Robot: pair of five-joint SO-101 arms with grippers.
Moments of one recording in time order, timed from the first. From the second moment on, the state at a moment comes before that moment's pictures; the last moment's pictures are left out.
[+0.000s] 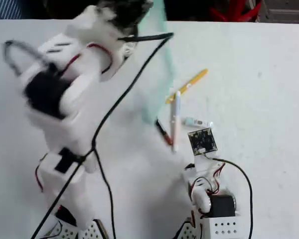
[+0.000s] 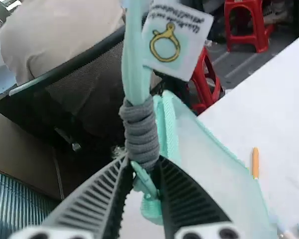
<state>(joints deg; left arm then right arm) 17.2 20.4 -93.5 101.9 -23.1 -7.1 -102.8 96.4 72.4 12.6</state>
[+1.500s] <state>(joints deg) 23.5 -12.8 -30.0 101.8 -15.6 -7.1 -102.8 96.4 72.4 12.6</state>
